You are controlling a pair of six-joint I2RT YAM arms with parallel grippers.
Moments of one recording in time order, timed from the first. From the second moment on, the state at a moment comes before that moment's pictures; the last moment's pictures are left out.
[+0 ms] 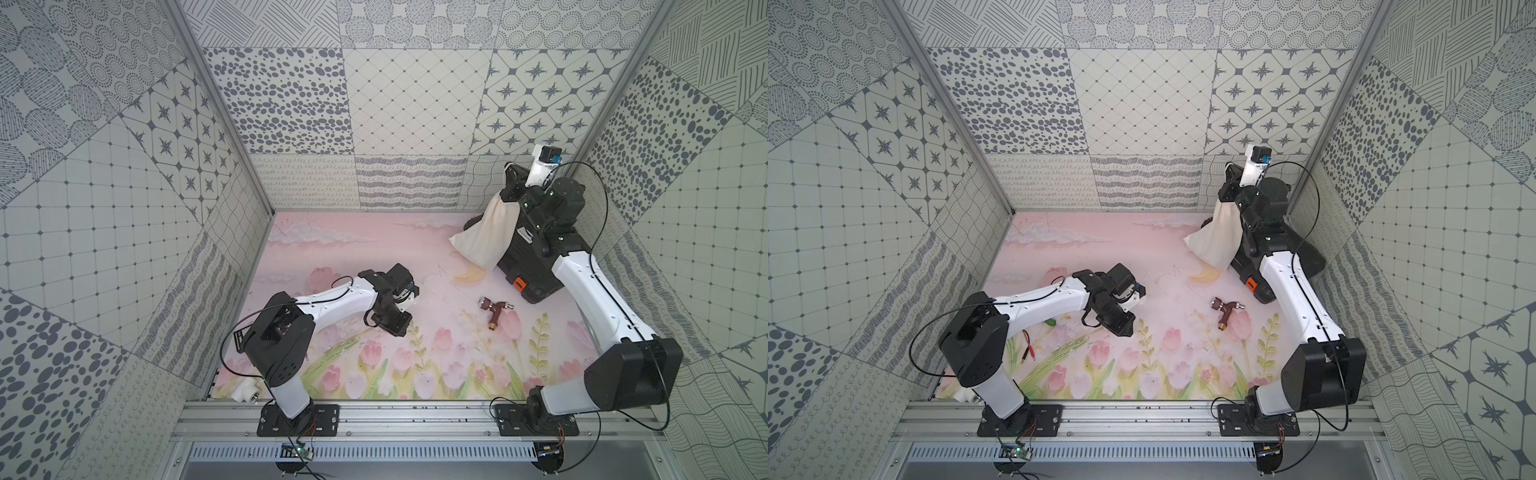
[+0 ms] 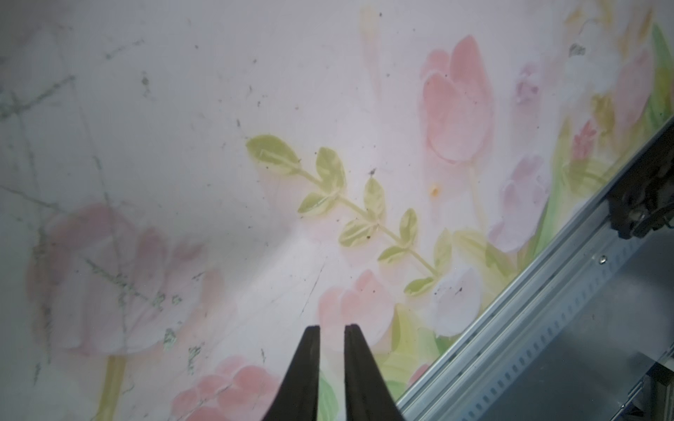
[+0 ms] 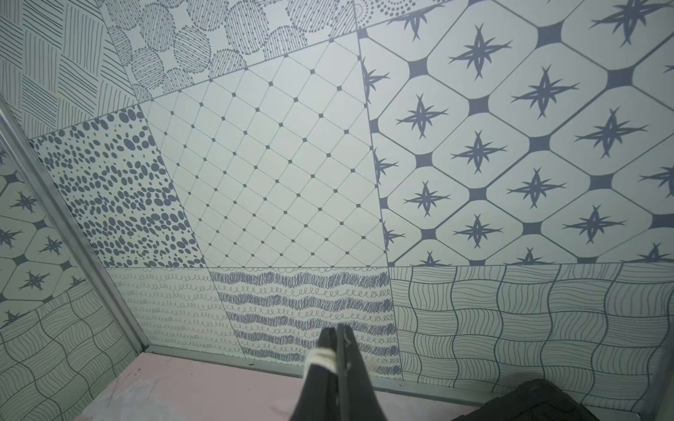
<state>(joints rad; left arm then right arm) -0.70 1.70 1.19 -0.86 0.30 -0.10 0.14 1.45 1.37 0.21 -0.14 0.21</state>
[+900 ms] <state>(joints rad) -0.45 1.28 1.22 -0.52 0.28 -0.28 0.54 1.61 1.61 0.00 -0.31 0.03</state>
